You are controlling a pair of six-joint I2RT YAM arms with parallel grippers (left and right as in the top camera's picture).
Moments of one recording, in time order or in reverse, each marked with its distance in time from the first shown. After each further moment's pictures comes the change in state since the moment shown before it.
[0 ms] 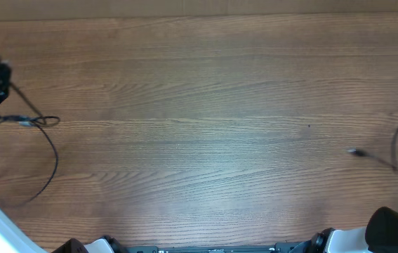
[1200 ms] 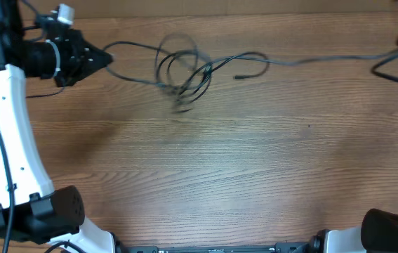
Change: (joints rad) left arm -0.313 0.342 0.000 -0.125 0.262 0.052; right arm 0.192 0.004 0.000 -0.097 0.347 -0.043
